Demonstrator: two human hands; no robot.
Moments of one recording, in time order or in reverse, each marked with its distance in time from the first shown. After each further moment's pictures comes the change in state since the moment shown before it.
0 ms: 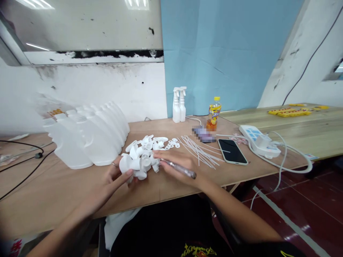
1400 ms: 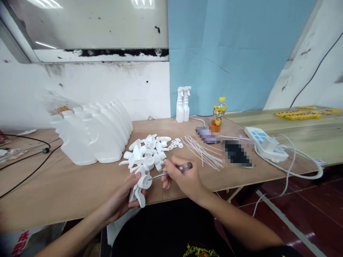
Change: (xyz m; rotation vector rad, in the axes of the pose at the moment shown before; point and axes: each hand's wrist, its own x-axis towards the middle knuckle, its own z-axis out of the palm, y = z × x) left_hand -0.010 -0.032 0.032 -0.623 -0.150 -0.372; right_hand -0.008 -0.031 0.027 0.604 0.211 0.587
